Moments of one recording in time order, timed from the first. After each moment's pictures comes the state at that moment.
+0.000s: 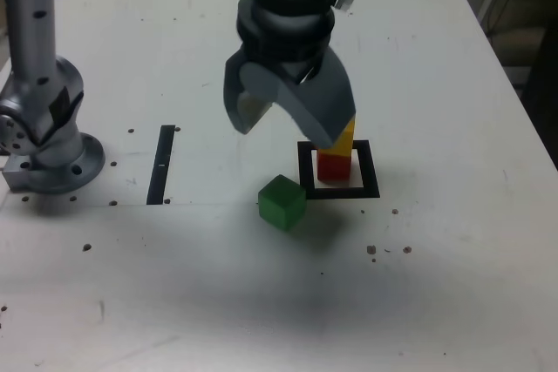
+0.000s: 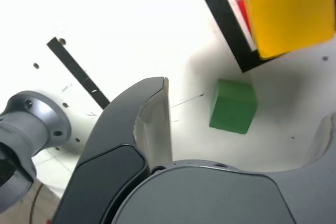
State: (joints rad) arm -0.25 1.87 -1.48 1.37 0.12 0.28
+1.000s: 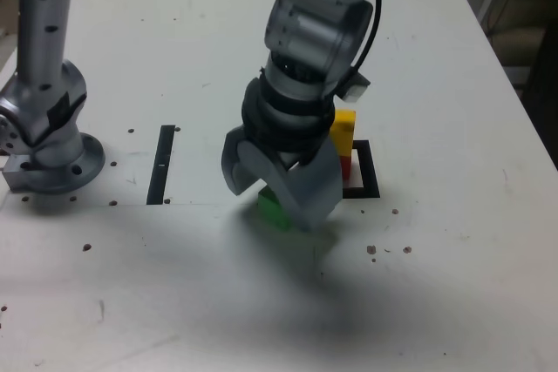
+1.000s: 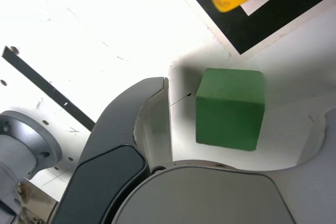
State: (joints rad) arm -0.36 2.01 -1.36 1.20 0.09 0.34
